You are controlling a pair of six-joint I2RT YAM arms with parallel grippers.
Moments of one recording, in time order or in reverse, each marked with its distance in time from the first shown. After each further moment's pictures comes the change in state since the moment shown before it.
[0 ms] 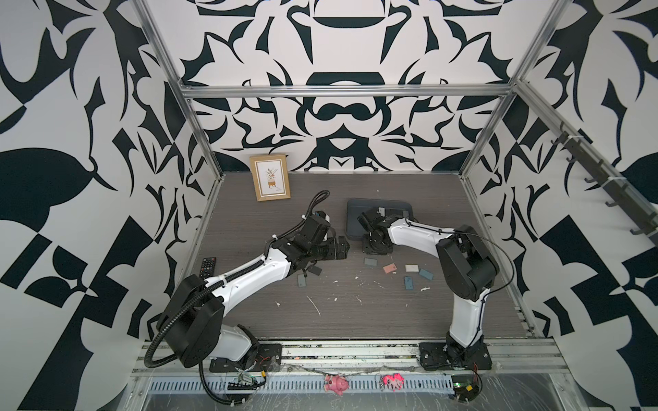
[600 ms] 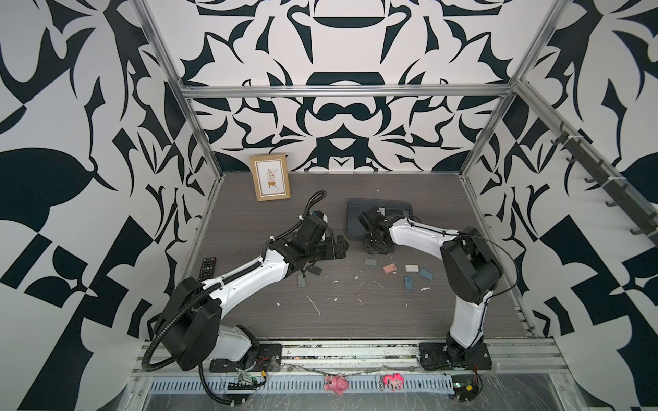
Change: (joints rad) left arm 0.013 -0.025 -0.023 0.022 0.011 -0.017; right arm 0.004 -0.043 0.013 -0.055 0.025 -0.021
